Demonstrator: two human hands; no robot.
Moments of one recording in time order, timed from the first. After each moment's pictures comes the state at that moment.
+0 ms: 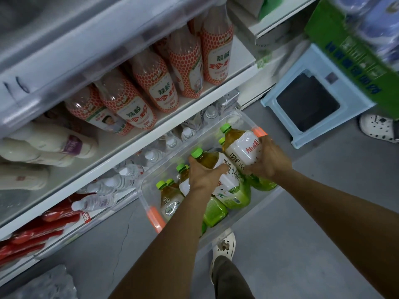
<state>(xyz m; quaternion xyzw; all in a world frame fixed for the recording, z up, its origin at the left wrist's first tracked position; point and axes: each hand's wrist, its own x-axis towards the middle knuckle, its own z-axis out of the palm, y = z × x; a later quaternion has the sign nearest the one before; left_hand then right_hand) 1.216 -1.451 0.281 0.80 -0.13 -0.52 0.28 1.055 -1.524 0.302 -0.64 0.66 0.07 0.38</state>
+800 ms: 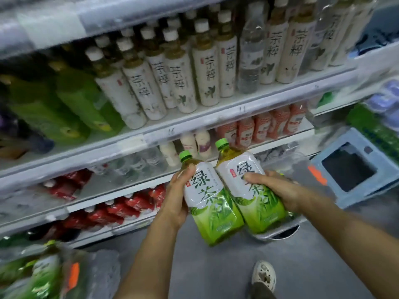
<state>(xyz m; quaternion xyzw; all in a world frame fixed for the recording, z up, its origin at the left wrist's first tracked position) 1.423 -1.173 0.530 0.58 -0.06 -0.54 0.61 1.213 -1.303 0.559 -0.46 0.42 -0.05 0.78</state>
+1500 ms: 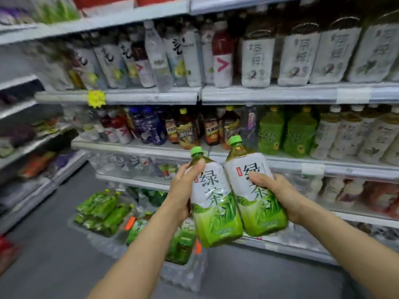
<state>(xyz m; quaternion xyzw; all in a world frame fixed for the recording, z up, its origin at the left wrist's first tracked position) 1.644 -0.732 0.719 0.62 -0.06 -0.27 0.74 1.504 -0.926 0.726 -0.60 0.21 -0.04 0.77</state>
